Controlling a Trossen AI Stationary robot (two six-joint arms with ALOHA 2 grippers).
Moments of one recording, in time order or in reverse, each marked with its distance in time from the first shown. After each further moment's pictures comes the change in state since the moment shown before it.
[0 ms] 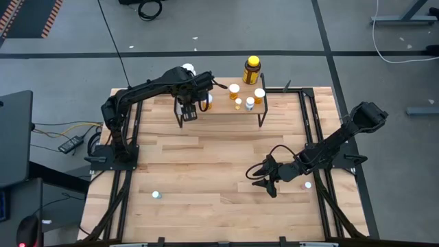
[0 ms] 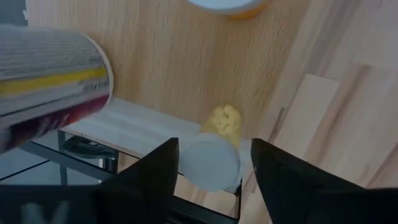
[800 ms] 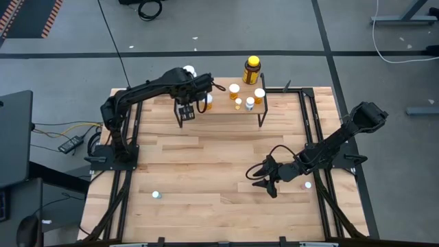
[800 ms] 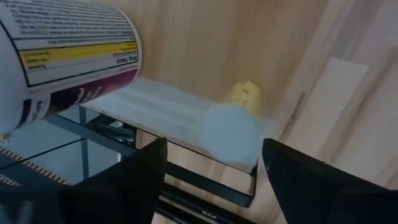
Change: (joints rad) left arm -0.015 -0.010 0.002 -0.049 -0.092 -0.027; right arm 0.000 0.000 0.000 0.000 -0.014 0.000
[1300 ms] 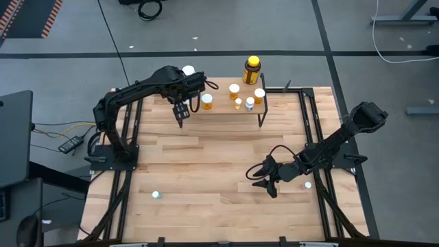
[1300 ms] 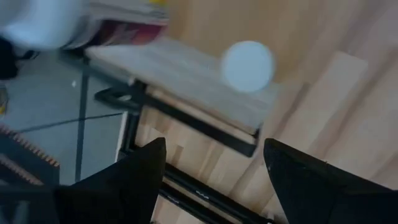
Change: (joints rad) left arm -0.008 -0.085 0.000 -0.080 -0.028 -0.118; right arm 0.001 0.000 0.000 0.002 -0.001 0.000
